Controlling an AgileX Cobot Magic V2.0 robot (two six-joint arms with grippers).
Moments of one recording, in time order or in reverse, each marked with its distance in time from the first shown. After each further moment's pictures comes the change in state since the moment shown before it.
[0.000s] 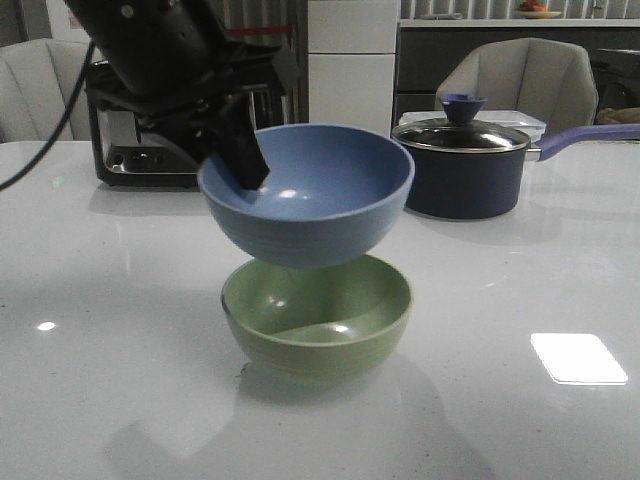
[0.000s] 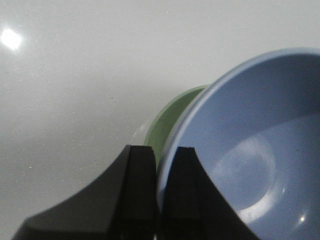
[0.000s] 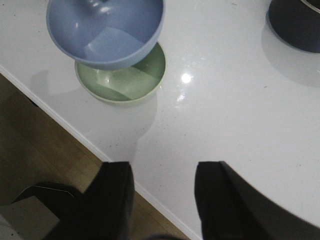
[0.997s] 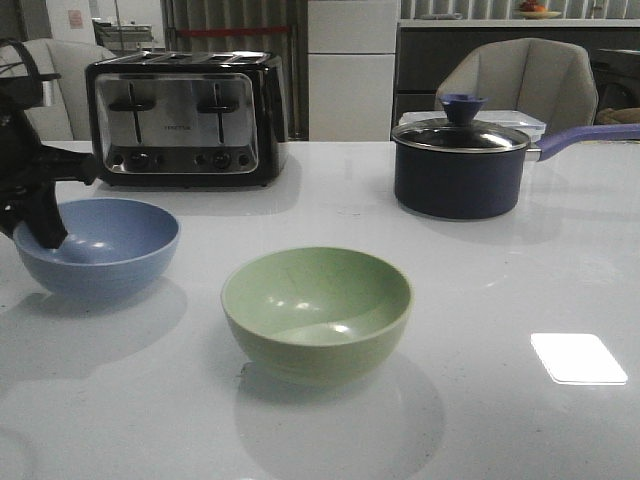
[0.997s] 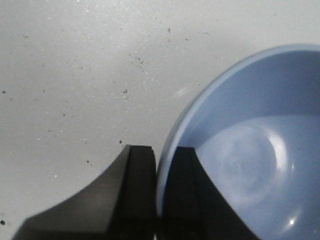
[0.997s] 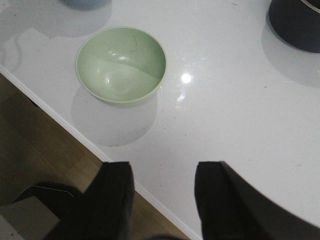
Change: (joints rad) left arm 0.459 0.173 0.024 0.104 -0.066 0.000; right arm 0.000 0.000 0.000 0.000 0.000 0.000
